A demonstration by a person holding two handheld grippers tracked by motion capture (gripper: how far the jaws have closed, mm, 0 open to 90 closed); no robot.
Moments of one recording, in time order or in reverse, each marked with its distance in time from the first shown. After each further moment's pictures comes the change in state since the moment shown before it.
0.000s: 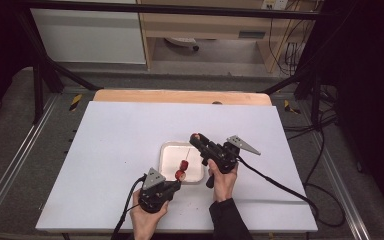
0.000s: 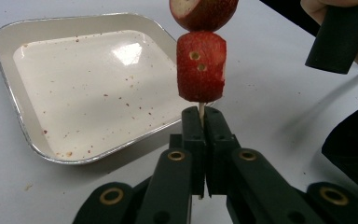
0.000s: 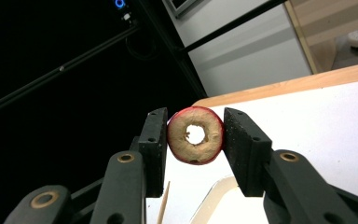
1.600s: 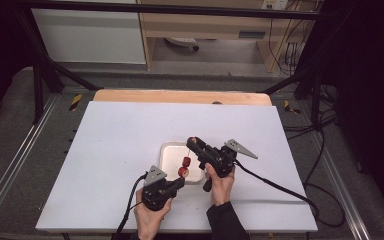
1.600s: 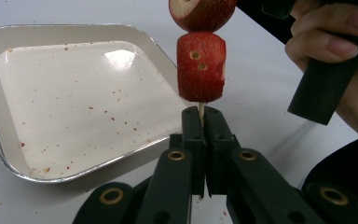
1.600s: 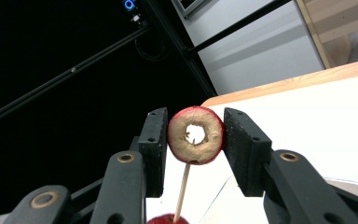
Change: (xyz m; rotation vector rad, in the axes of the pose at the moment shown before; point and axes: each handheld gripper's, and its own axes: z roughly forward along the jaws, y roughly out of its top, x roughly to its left) left arm -0.003 0.008 0.004 -0.035 -0.034 -0.075; right arm 0.004 -0.012 0.000 -0.001 0.039 0.018
